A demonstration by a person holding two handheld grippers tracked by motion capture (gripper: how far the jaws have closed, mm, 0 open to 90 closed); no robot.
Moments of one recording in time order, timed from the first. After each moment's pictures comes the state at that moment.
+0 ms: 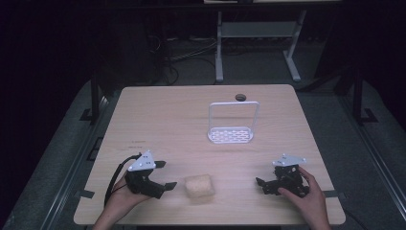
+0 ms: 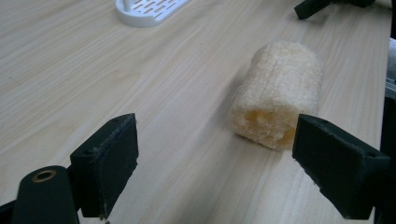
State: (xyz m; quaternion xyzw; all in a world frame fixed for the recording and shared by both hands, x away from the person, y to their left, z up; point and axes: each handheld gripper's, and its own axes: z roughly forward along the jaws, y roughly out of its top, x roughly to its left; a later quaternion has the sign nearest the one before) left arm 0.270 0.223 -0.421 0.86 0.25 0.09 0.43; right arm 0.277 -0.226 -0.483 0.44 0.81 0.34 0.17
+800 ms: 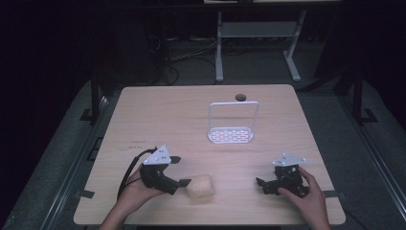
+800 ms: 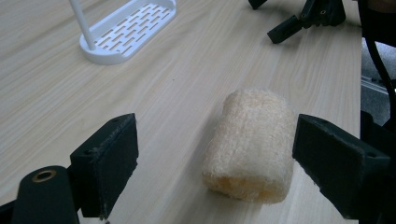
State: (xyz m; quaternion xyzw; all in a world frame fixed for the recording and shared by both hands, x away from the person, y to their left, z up) left arm 0.281 0.184 -0.407 0.87 0.21 0.07 0.44; right arm 0.277 -0.226 -0.483 0.44 0.81 0.34 0.17
